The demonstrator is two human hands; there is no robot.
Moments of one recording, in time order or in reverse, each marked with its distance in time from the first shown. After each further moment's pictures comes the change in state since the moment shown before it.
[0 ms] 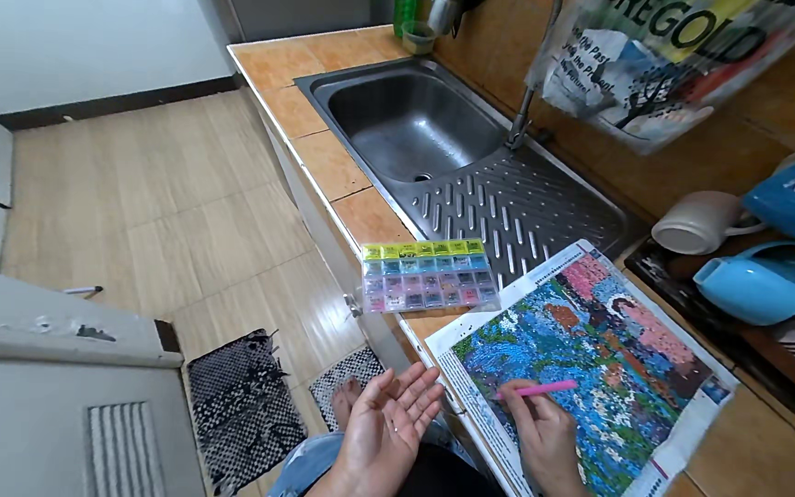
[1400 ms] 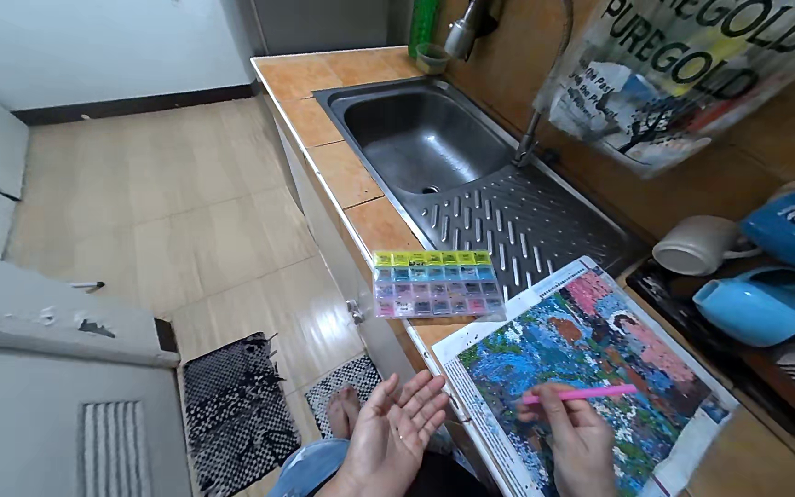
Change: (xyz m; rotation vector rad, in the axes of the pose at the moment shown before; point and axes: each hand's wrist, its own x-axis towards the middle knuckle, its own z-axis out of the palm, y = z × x) left_hand -0.003 0.000 -0.004 0.005 -0.030 -0.003; right_hand 0.018 -0.039 -0.019 0.386 0.093 0.386
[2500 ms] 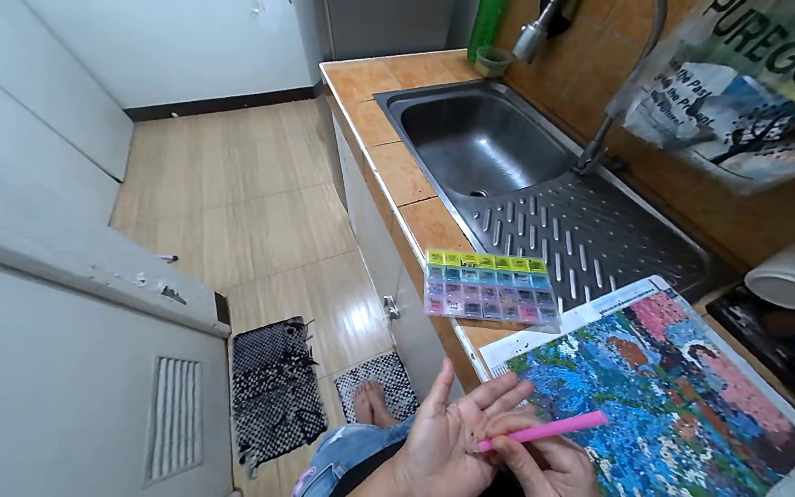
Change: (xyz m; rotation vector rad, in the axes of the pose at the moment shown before) left_hand -0.004 -0.005 -0.007 -0.014 -0.616 -0.136; right_hand -0.037 -0.036 0.060 0.048 -0.565 -0.347
